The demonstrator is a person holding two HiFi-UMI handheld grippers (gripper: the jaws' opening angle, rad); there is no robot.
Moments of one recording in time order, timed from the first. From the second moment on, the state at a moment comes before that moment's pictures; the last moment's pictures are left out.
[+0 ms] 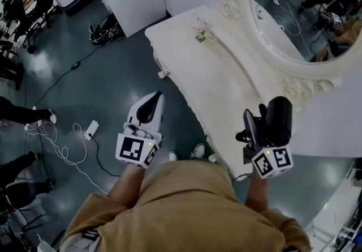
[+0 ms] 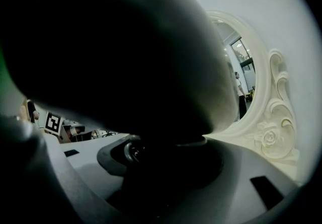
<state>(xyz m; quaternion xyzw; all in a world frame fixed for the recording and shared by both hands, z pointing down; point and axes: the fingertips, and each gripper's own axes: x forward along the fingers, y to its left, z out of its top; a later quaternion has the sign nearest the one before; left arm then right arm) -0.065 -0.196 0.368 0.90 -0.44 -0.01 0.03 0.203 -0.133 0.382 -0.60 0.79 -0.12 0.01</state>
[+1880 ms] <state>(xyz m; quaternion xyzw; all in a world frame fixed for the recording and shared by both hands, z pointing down) -0.099 -0.191 0.407 0.86 -0.50 0.03 0.06 0.195 -0.306 0.660 -0.58 0.70 -0.32 -0.25</state>
